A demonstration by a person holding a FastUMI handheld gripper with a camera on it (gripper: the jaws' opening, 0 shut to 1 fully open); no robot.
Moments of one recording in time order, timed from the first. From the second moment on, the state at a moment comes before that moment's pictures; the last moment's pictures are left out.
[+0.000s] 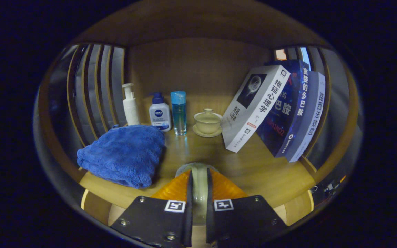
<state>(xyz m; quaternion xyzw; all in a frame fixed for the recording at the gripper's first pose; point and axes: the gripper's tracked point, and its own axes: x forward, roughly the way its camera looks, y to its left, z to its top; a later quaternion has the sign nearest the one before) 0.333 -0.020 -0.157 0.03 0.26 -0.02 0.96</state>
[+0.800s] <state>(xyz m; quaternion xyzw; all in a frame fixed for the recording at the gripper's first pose) 0.310 -0.012 -0.093 0.06 0.14 0.00 0.99</state>
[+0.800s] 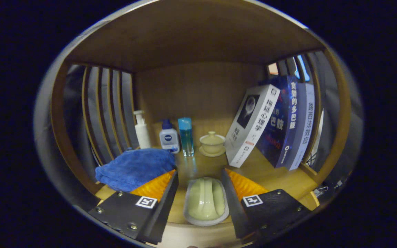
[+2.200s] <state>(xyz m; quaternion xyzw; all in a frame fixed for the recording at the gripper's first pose) 0.029 -0.010 -0.139 0.06 0.08 -0.01 0.99</state>
